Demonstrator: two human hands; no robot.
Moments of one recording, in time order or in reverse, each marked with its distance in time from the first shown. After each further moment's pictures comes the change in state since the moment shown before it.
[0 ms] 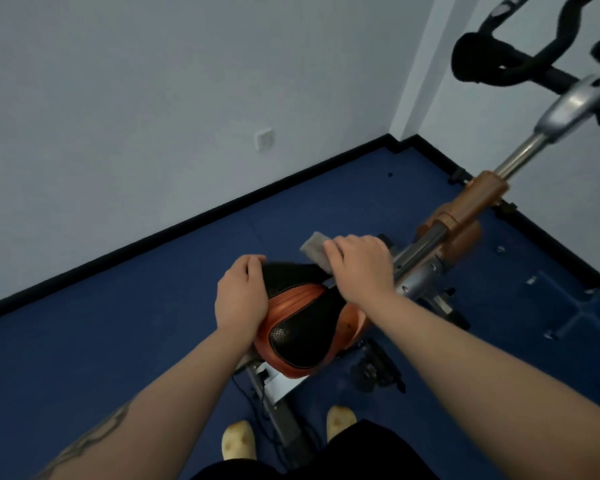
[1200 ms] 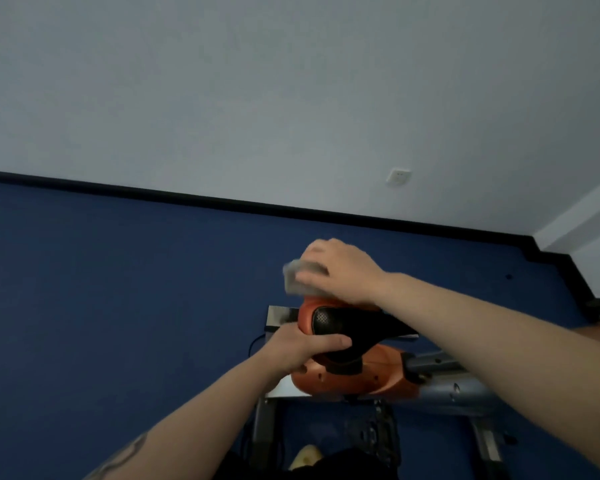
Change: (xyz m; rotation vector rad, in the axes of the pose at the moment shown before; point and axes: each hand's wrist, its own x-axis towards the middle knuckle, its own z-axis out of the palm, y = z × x) left_hand -0.110 -0.026 0.012 -0.500 -0.253 -0.396; right_hand 0.031 -0.091 0.010 0.143 -0.427 -1.110
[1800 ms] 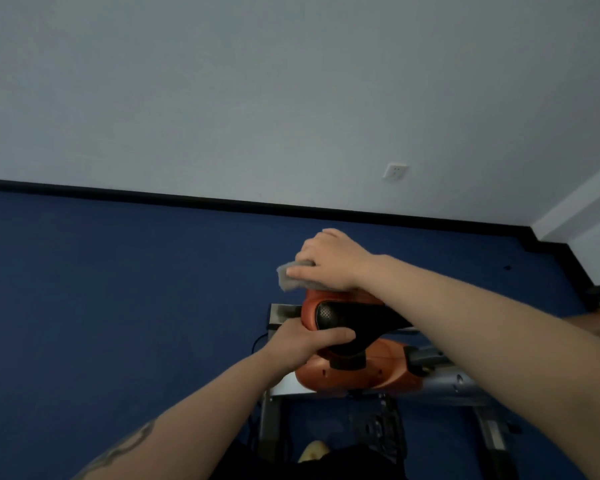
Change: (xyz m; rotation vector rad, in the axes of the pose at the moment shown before) left_hand -0.003 0.007 0.000 -0.068 -0.044 0.044; right_hand 0.019 -0.023 -0.020 -0.232 -0.152 -0.080
